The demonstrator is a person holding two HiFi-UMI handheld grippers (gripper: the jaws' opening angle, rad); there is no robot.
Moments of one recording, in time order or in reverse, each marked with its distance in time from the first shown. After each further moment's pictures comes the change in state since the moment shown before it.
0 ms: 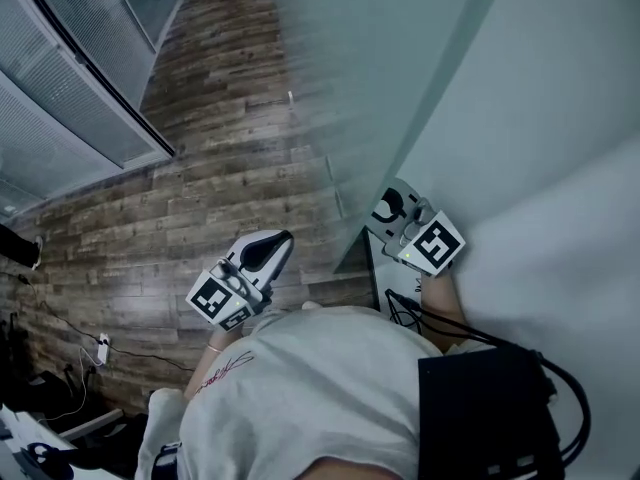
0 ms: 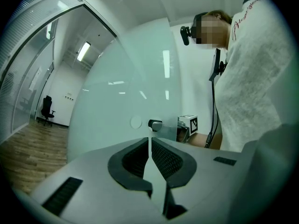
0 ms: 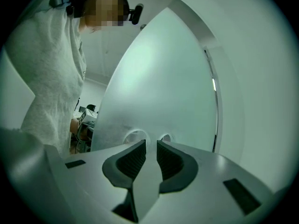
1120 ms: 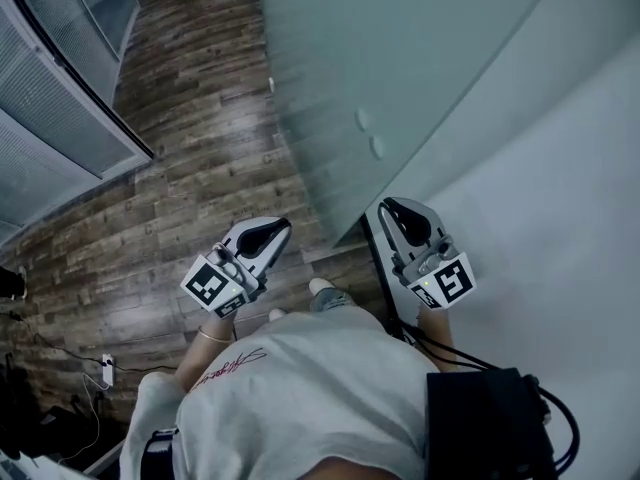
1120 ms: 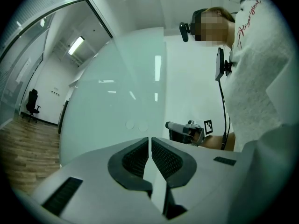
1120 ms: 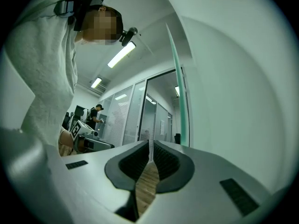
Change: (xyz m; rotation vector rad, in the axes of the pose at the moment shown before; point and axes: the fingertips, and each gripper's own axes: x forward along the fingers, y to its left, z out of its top) left arm -0.098 -0.004 0.015 -0.017 -0.001 -0.193; right arm -0.035 0.111 0.036 0.084 -0.012 -0.473
